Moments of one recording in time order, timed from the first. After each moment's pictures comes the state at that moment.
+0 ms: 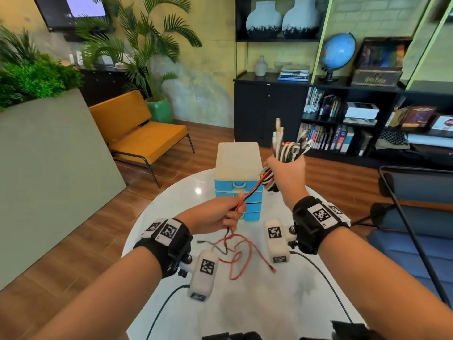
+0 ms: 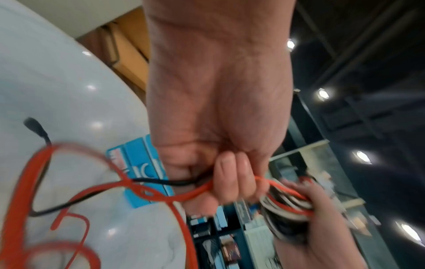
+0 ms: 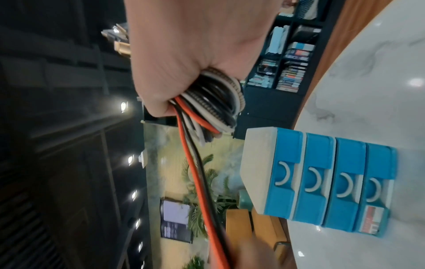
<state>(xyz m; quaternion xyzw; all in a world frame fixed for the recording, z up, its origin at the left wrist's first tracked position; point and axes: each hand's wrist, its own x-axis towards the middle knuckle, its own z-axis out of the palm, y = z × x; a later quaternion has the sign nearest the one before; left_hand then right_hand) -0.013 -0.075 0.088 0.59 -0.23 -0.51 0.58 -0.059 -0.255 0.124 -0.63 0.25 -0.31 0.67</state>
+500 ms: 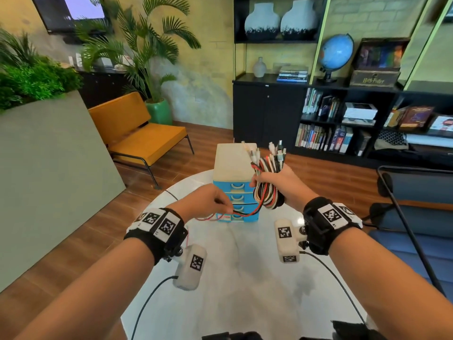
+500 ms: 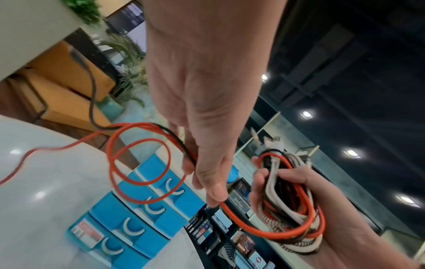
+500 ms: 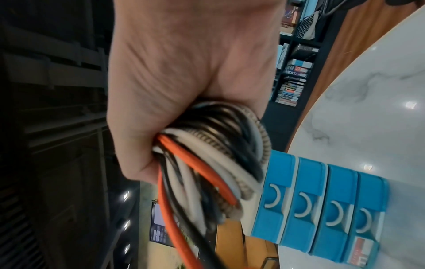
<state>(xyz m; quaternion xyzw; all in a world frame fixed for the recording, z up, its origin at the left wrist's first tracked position) 0.014 -0.066 0.103 0.86 -0.39 -0.21 0.26 -0.075 -0.265 0.124 -0.72 0.11 -0.08 0.68</state>
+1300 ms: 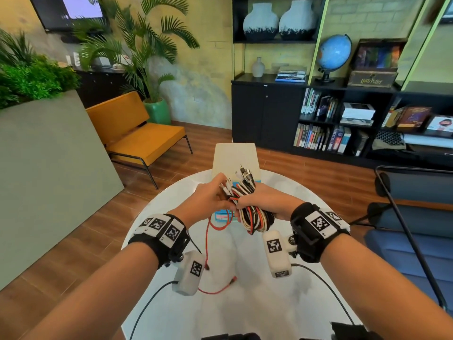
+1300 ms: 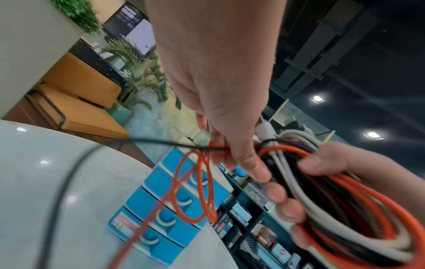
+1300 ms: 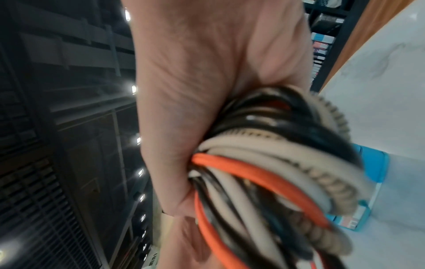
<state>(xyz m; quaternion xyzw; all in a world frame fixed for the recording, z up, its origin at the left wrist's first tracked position) 0.013 -0.073 0.088 0.83 -0.38 -0.15 0.37 -0.081 -0.235 0.116 -0.80 0.06 0.12 0.58</state>
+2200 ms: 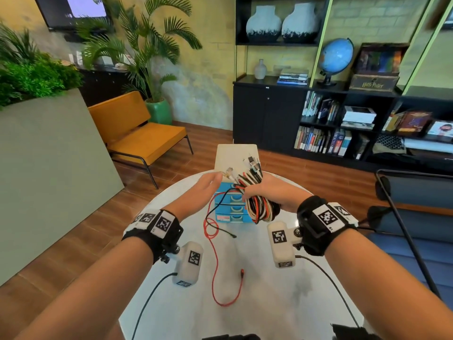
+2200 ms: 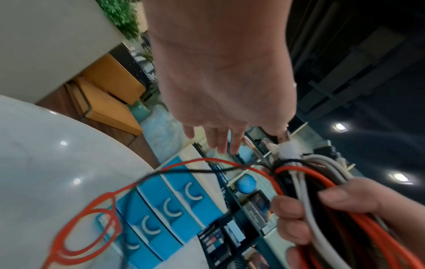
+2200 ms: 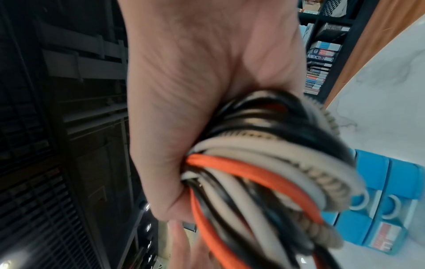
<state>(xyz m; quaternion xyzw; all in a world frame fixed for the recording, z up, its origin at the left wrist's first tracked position) 0.013 -0.056 0.104 0.82 -0.32 -0.18 0.44 -0.074 -0.246 0.132 -0.81 0.06 0.09 0.58</state>
